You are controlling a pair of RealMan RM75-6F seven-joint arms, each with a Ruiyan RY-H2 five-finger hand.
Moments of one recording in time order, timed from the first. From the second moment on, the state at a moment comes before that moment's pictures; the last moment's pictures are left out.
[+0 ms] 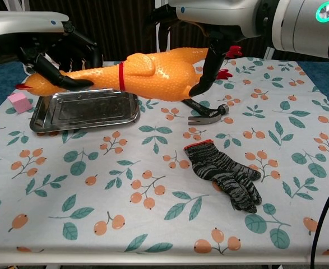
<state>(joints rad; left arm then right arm) -0.71 -1.25 -0.19 -1.78 1.28 0.84 -0.20 0.93 -1.36 0.26 -1.97 -0.92 0.96 -0.79</state>
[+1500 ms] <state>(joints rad) -0.71 -1.22 -0.19 -1.79 1.27 0.88 -0.25 1.02 -1.42 0.20 -1.93 -0.89 1.09 -0.75</state>
